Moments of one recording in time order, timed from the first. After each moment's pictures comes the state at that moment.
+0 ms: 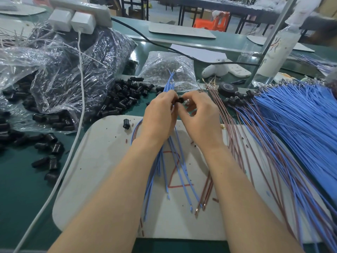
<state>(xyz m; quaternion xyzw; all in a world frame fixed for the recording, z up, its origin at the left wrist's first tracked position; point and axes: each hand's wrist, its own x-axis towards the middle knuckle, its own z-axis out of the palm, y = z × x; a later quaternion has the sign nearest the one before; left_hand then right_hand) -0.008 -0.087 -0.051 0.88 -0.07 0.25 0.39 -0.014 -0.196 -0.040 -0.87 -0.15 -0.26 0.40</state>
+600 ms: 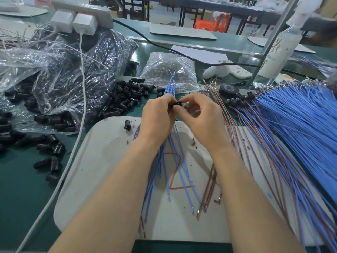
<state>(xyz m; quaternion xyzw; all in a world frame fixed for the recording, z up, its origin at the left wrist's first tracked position) -0.010 -0.081 -0.050 0.88 -0.04 0.24 0.41 -0.015 -0.202 -0.033 -0.86 -0.17 -0.20 0.43</state>
